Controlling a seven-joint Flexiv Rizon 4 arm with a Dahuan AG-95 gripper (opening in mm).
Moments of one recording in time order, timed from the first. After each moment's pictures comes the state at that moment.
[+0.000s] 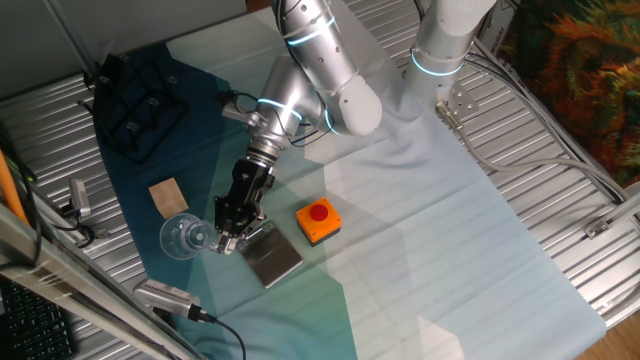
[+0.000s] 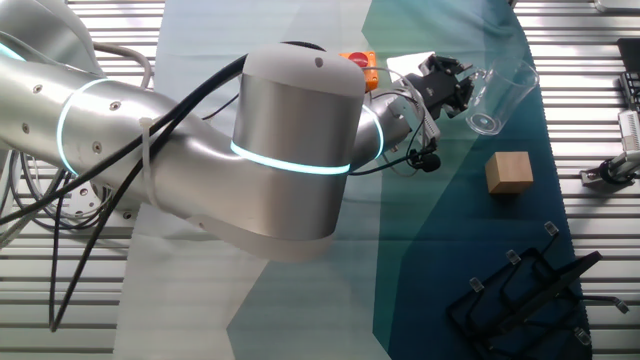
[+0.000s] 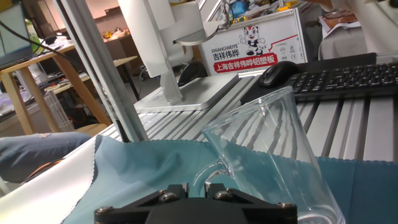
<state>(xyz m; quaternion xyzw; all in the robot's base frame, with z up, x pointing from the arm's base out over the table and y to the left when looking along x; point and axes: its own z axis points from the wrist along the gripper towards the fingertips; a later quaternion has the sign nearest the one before) 0.637 0.176 0.073 -0.15 0.80 0.28 0.50</state>
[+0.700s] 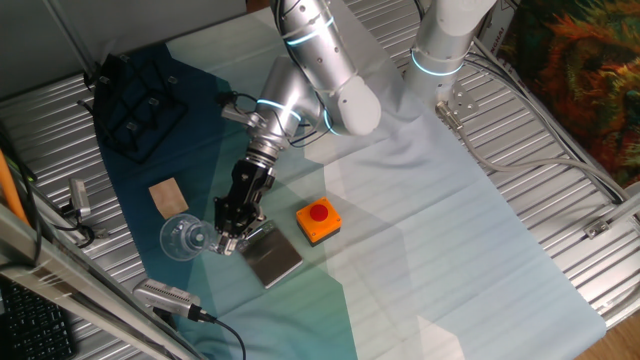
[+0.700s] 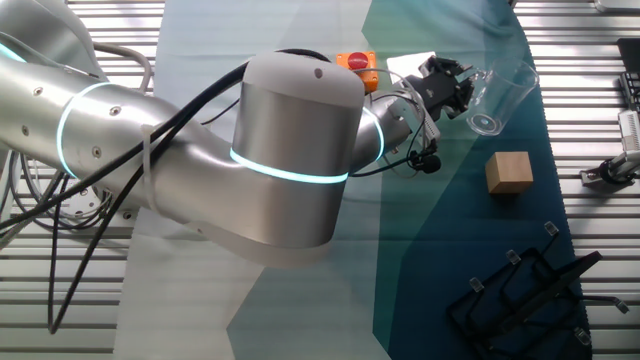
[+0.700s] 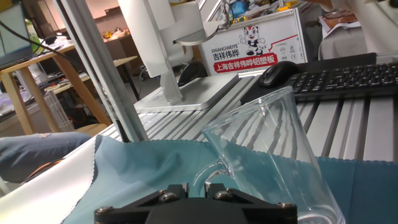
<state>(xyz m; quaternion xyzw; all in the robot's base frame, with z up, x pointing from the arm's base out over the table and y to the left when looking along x) 0.637 0.172 0.075 -0.16 0.80 0.28 0.50</state>
